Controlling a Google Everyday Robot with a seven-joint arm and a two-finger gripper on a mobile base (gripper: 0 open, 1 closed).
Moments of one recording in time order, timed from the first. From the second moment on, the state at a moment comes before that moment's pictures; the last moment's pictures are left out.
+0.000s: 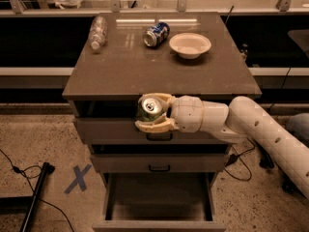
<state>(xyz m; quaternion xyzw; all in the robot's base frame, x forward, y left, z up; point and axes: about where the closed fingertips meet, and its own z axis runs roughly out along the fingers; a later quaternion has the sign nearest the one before) 0.519 0.021 0.832 -0.51 0.44 0.41 0.61</state>
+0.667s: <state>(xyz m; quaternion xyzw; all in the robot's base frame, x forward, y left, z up) 0.497 -0.032 0.704 -0.59 0.47 0.38 0.53</state>
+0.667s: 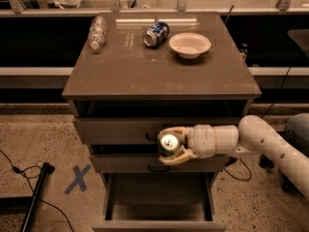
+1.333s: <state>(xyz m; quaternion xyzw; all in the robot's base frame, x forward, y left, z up) 0.476 -0.076 0.657 -0.60 0.48 0.39 0.50</state>
